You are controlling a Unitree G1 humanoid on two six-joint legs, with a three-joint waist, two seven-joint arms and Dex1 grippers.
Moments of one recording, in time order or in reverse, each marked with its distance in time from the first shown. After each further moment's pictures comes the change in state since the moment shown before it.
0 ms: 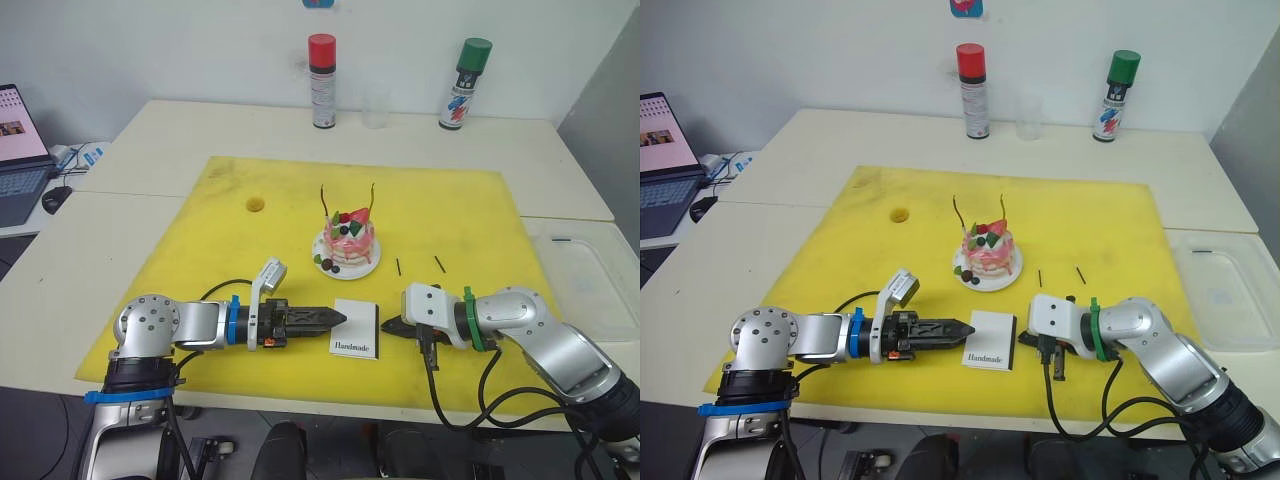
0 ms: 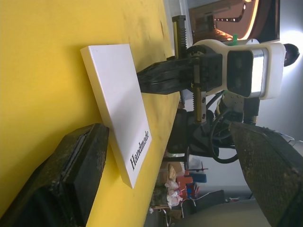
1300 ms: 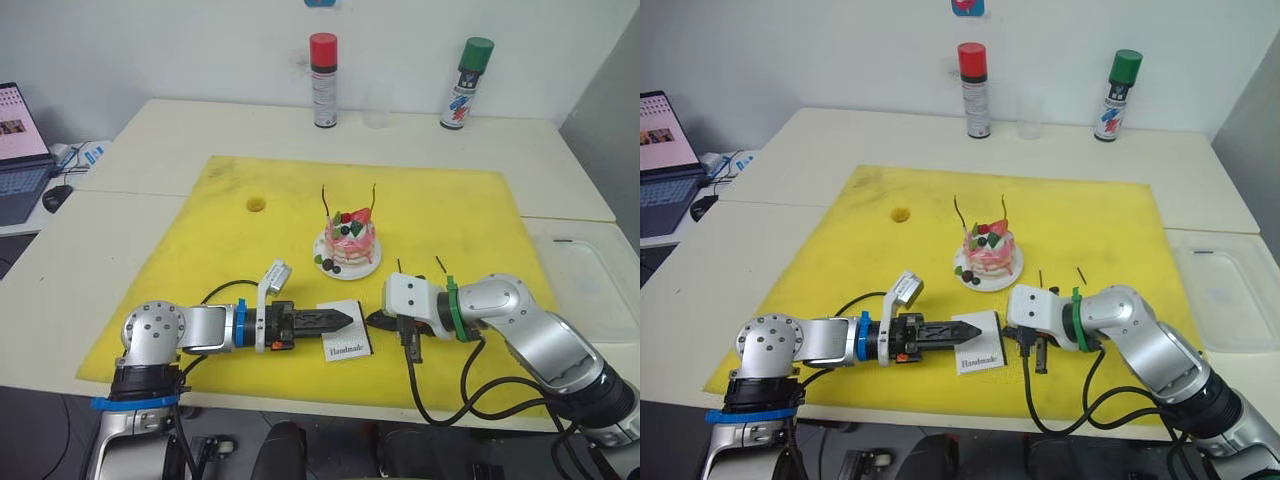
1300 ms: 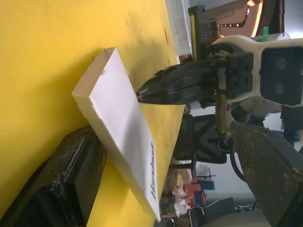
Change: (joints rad) left arm 0.036 -0.048 -0.003 -0.056 0.009 -0.051 0.055; right arm -0.109 0.084 0.031 -0.099 -0.018 0.216 0.036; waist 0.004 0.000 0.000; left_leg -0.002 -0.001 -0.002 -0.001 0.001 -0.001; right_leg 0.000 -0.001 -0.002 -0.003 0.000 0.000
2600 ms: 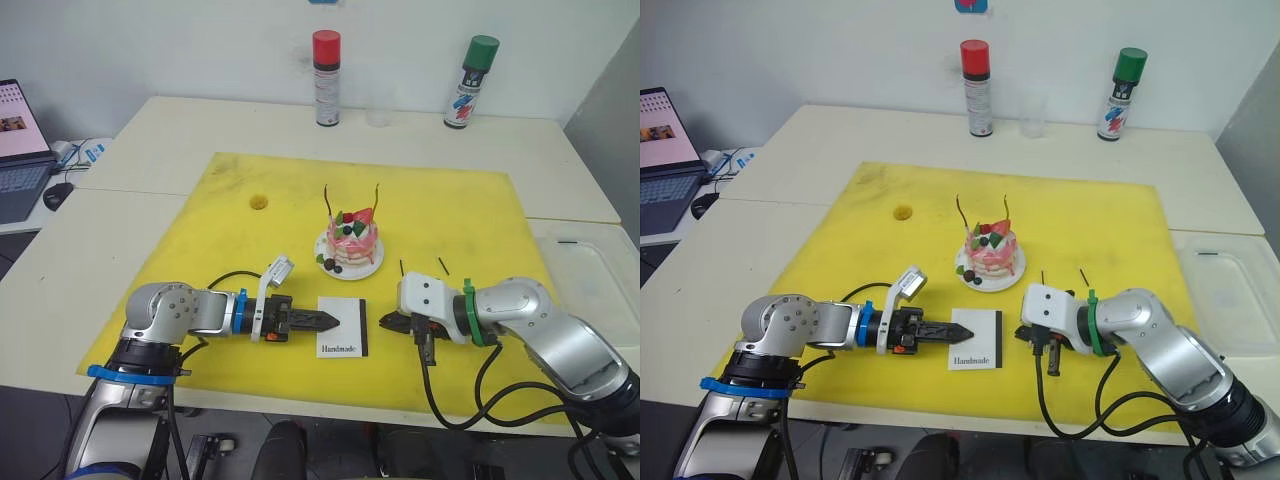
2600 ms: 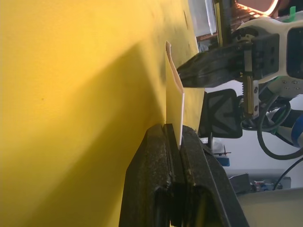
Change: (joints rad) left arm -0.116 0.131 -0.216 0.093 0.291 -0.105 -0.380; right arm 0.048 -0.071 -0.040 -0.027 0.057 0.018 -0.037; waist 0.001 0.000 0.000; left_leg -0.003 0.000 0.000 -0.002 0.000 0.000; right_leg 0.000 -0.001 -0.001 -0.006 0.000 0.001
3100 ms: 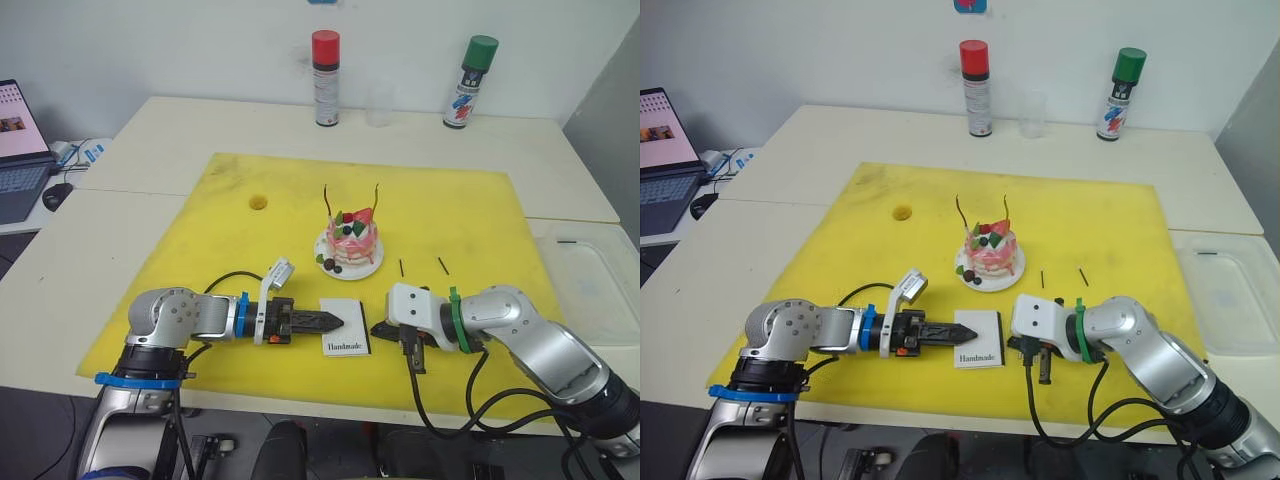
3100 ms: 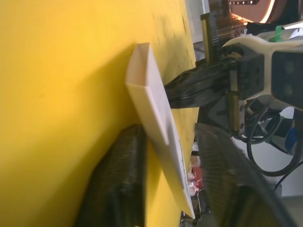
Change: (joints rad) left arm 0.025 -0.059 0.070 -0.007 0.011 0.047 0.030; right arm -0.001 0.030 0.068 0.036 -0.040 -0.042 -0.011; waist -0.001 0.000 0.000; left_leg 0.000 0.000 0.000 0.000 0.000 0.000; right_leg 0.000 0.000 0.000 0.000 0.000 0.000
